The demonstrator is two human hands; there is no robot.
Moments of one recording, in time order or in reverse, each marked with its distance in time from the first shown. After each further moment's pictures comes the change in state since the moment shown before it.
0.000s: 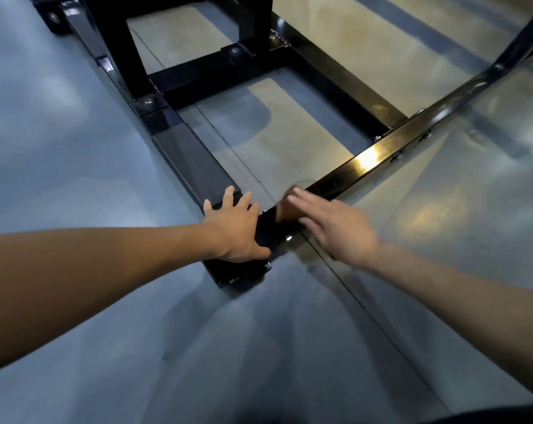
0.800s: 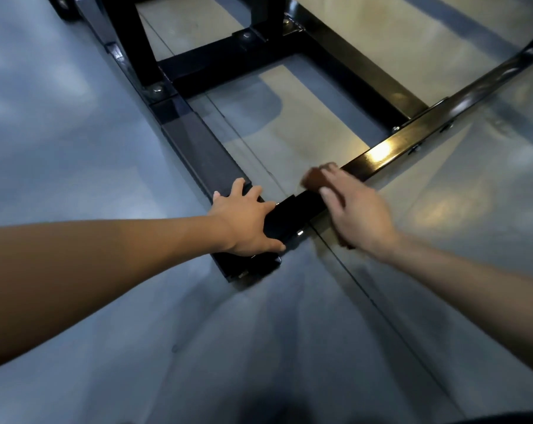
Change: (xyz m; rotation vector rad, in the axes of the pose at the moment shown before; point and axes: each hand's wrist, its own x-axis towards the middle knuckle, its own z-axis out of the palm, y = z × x) left_hand -0.006 -0.001 -0.008 0.035 0.021 0.028; right_hand 0.016 0.000 -0.007 0.225 0.077 0.319
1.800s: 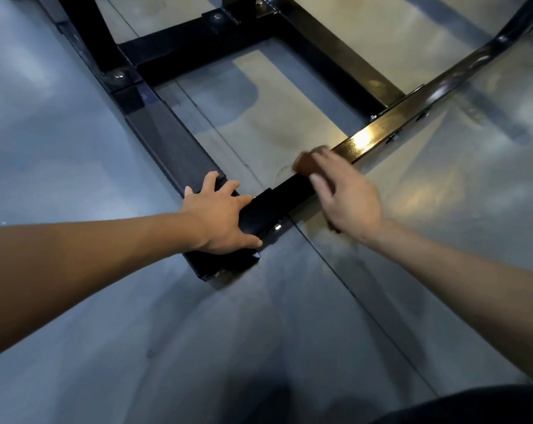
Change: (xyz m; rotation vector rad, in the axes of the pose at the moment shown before) left_hand 0.004 0.000 0.002 -0.018 -0.010 -0.026; right_hand 0.006 0.030 -0.001 -0.103 0.092 -0.051
